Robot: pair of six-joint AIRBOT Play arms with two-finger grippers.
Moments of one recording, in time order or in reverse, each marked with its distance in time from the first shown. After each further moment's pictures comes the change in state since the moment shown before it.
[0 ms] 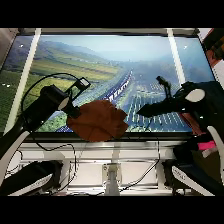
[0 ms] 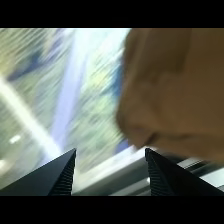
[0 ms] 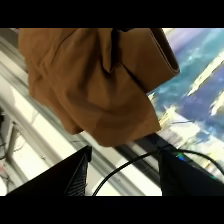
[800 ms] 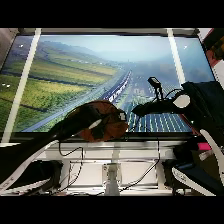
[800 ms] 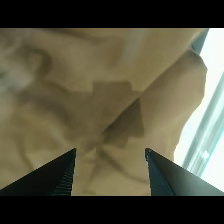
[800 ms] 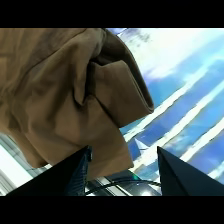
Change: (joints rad) left arm -0.361 -0.175 -0.004 -0.181 0.082 0.357; right arm 0.129 0.000 -0.043 -0.077 -0.261 0.000
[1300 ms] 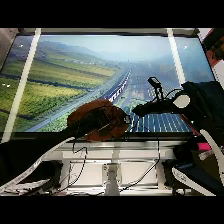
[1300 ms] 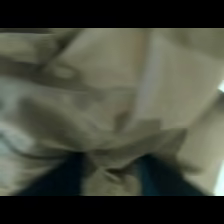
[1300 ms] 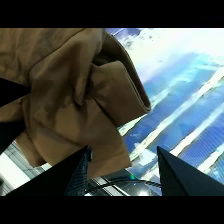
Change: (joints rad) left arm -0.026 -0.130 0.000 0.123 0.167 -0.036; right arm 0.000 0.000 0.000 -0.011 -0.004 0.002
